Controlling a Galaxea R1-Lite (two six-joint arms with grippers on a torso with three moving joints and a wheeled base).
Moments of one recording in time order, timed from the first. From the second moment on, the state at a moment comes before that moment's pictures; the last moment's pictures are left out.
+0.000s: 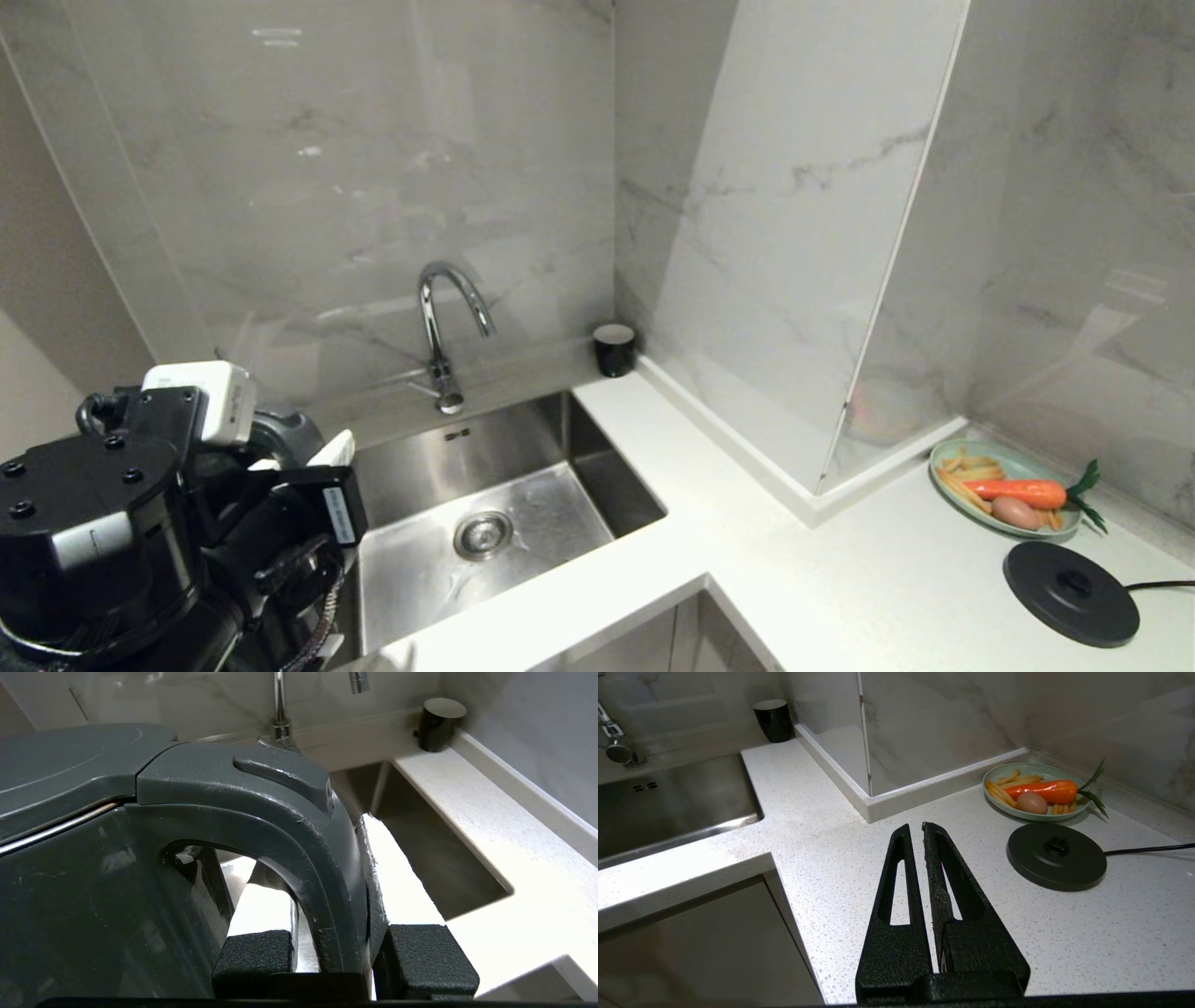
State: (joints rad) left arm -0.65 1.37 -0.38 -0.79 0.74 -0.16; right arm 0.00 0.00 0.00 0.00 0.00 0.00
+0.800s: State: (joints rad) left arm -0.20 1.54 -0.46 -0.89 0.38 -0.15; right arm 0.00 0.00 0.00 0.00 0.00 0.00
